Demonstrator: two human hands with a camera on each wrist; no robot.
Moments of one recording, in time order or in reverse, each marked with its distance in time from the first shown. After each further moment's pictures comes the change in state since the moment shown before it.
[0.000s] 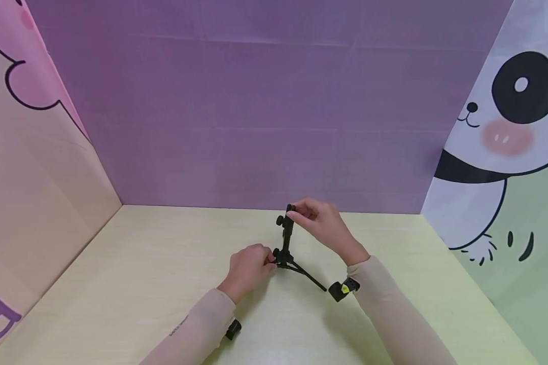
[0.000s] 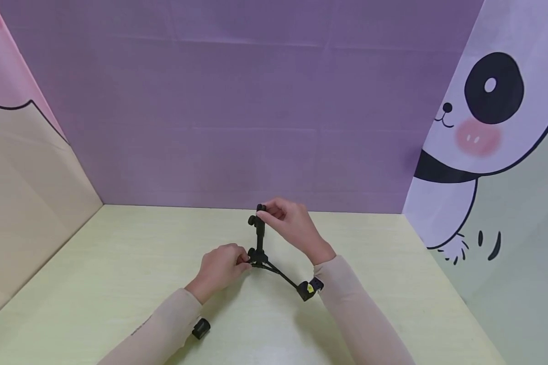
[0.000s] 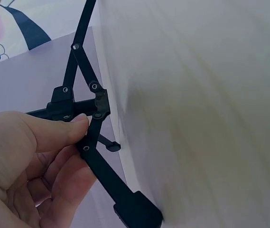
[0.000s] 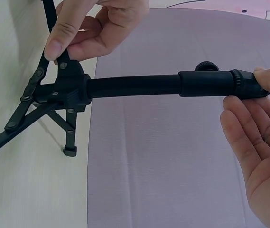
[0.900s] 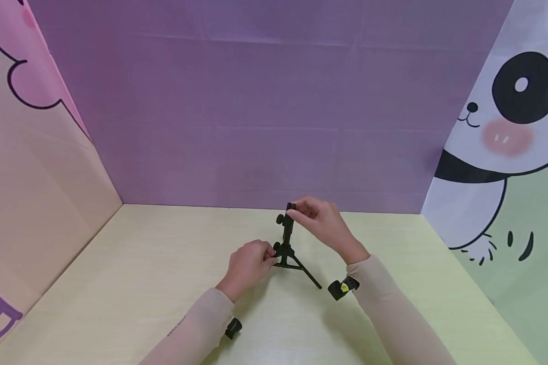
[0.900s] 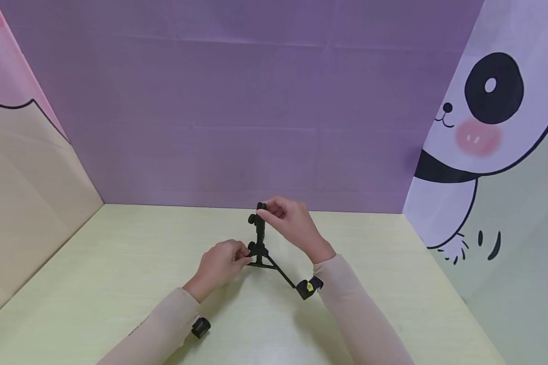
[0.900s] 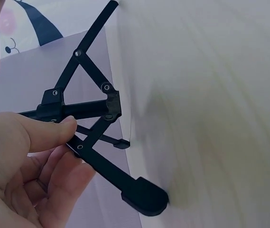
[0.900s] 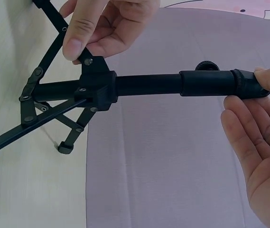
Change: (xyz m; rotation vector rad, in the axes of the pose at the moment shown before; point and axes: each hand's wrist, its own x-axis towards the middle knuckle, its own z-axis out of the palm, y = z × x) left_hand 0.001 0.001 -0.005 -0.093 0.058 -0.008; right_hand 0.001 -0.002 0.000 -0.005 0.004 -0.013
